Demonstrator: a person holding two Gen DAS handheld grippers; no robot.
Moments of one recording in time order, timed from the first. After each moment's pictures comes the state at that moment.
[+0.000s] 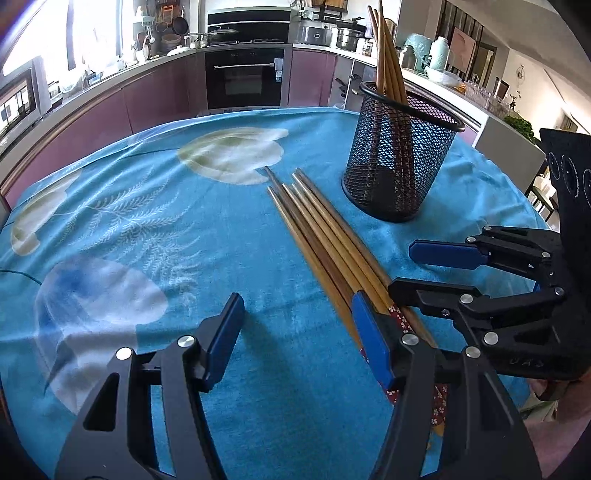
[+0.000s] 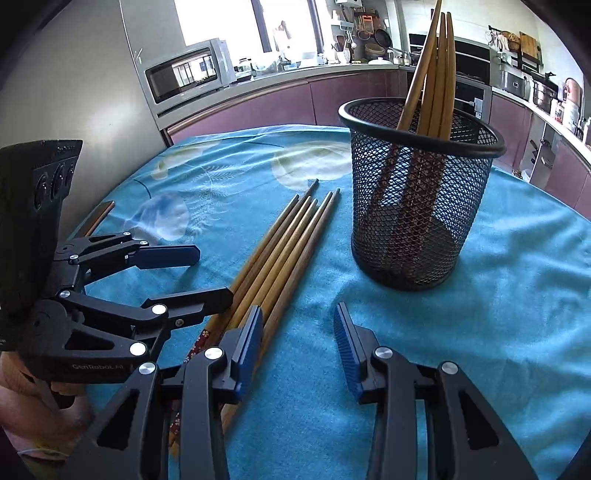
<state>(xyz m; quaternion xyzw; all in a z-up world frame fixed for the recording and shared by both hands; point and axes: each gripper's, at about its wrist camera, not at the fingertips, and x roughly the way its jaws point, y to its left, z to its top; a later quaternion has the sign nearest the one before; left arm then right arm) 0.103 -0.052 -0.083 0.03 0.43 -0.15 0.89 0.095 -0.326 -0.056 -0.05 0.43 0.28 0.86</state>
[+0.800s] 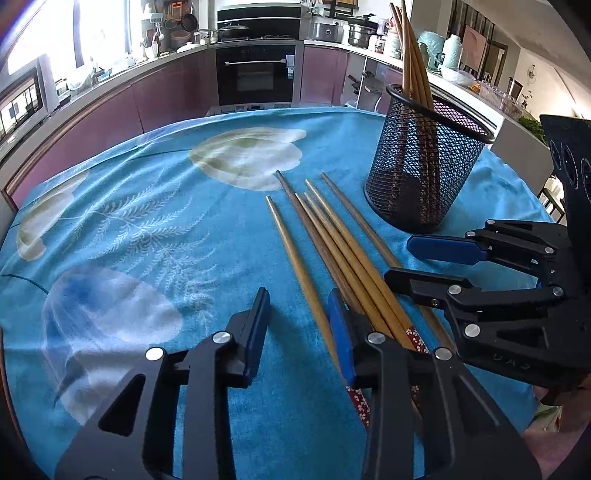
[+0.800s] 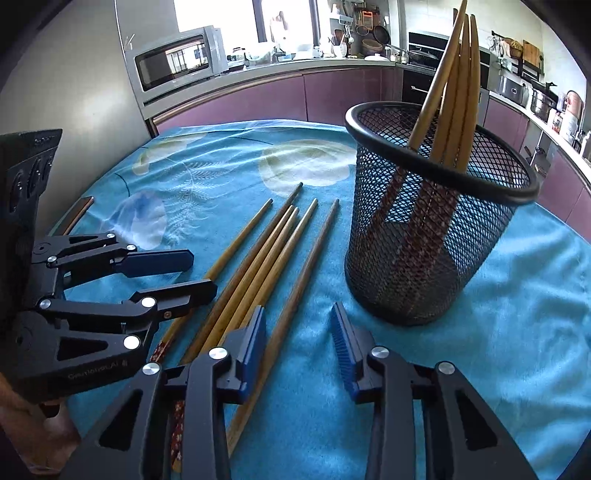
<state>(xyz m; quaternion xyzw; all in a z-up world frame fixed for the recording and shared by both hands) 0.123 -0.049 -0.086 0.03 0.44 -0.13 0.89 0.118 -0.307 -0.059 -0.07 0.44 0.26 0.86</state>
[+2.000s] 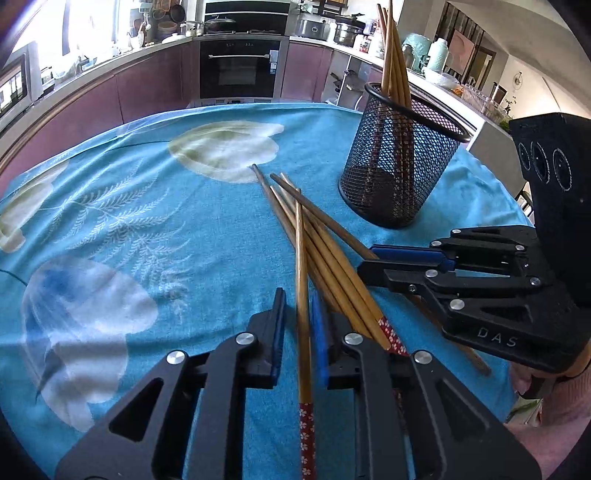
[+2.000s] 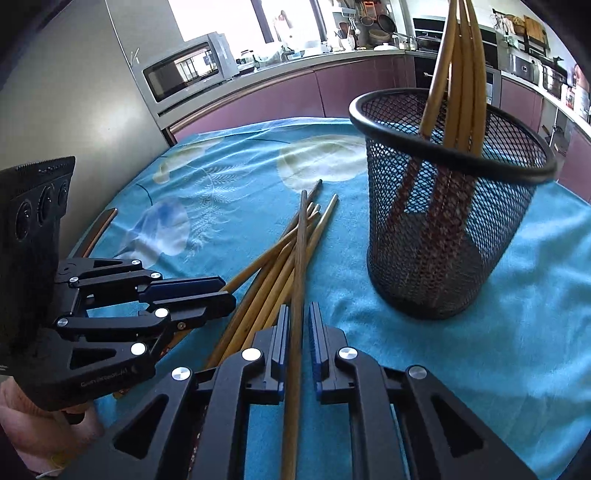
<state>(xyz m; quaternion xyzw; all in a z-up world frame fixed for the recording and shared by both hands) 0.120 -0.050 -0.086 0.00 0.45 -0.17 0.88 0.122 -0.310 -0.060 -0.03 0.45 0.30 0.84</state>
